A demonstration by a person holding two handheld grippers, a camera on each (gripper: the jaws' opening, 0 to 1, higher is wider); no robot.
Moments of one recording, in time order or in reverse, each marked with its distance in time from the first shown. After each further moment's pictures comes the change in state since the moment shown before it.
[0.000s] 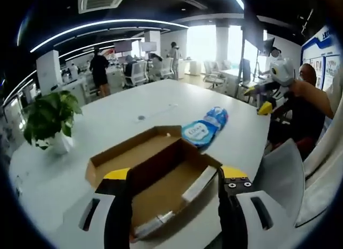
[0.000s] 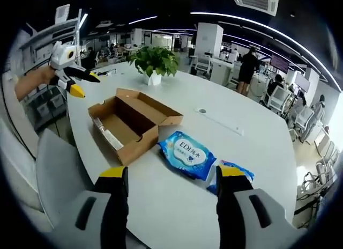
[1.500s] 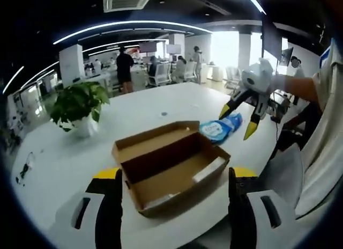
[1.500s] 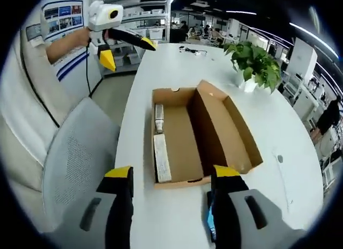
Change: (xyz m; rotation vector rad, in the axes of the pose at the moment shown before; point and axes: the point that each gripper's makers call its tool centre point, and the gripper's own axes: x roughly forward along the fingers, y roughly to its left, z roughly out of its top) left arm -0.061 0.019 -0.025 -0.095 -0.028 0.159; right arm 0.125 0.121 0.044 -0.473 0.135 0.610
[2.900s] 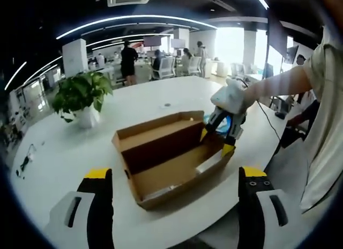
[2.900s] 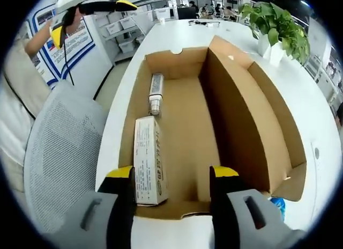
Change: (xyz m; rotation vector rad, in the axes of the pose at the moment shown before) left arm 0.009 0.005 -0.026 -0.011 0.042 0.022; right arm 0.109 -0.011 -0.042 0.072 0.139 0.167
